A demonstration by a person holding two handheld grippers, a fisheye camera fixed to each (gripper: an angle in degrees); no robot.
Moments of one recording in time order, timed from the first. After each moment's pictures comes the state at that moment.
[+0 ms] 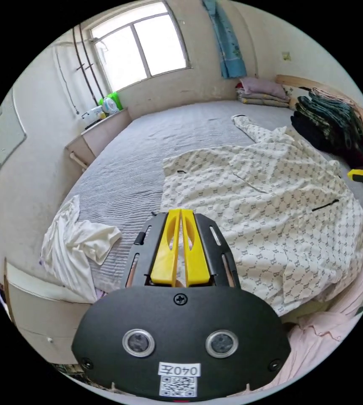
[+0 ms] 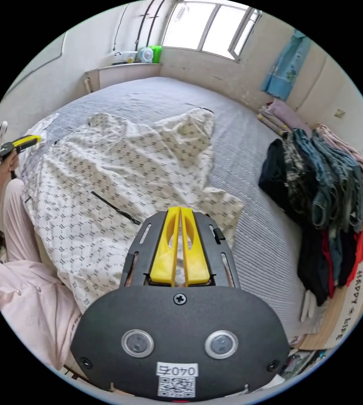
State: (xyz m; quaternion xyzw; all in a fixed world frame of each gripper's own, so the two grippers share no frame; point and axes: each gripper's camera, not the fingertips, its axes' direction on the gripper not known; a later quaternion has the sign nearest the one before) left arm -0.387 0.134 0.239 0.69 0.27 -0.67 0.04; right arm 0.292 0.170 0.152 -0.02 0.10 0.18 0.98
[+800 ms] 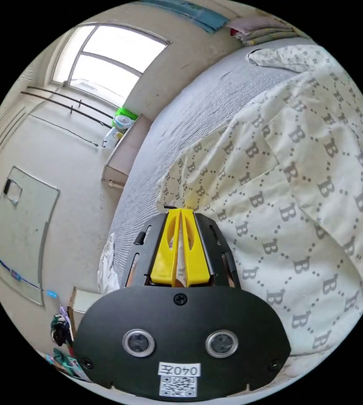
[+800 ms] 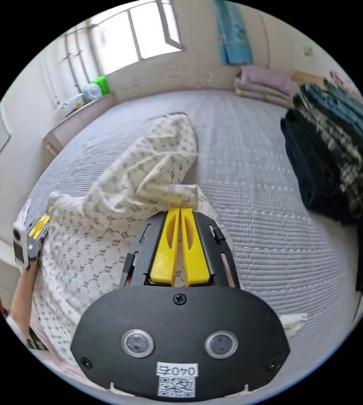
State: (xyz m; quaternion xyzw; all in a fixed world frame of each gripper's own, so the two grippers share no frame) left arm -0.582 0.214 0.051 0.54 0.21 -0.78 0.23; right arm 0.472 0.048 0.262 0.05 0.03 0.38 0.92
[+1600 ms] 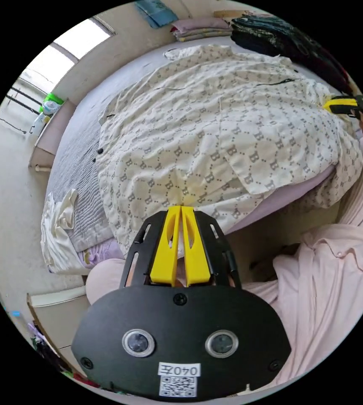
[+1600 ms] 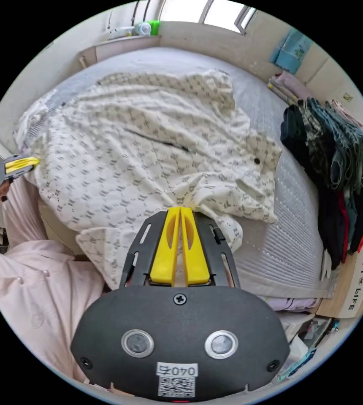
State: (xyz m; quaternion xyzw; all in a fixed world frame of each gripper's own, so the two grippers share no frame) left arm -0.319 0.129 0.006 0.74 0.26 -0.56 0.26; right arm 0.209 0.183 0.171 -0.12 0.07 0.22 0.97
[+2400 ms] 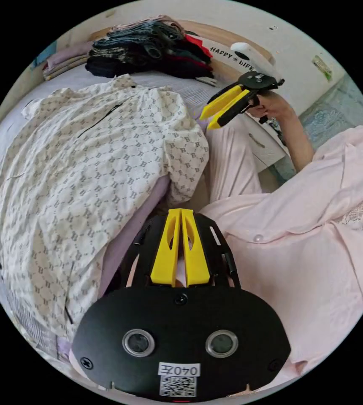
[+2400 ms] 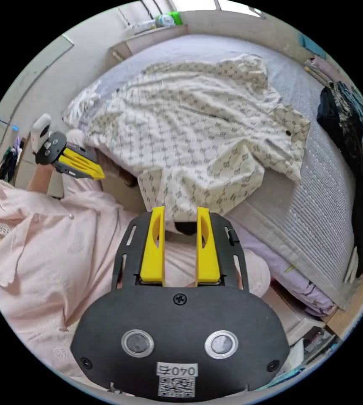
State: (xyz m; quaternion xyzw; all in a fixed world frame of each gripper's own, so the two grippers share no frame) left arm -0.314 0.182 0.000 0.95 0.10 -0.18 0.25; right arm 0.207 0.258 0.115 -0.14 -0.12 0.18 0.96
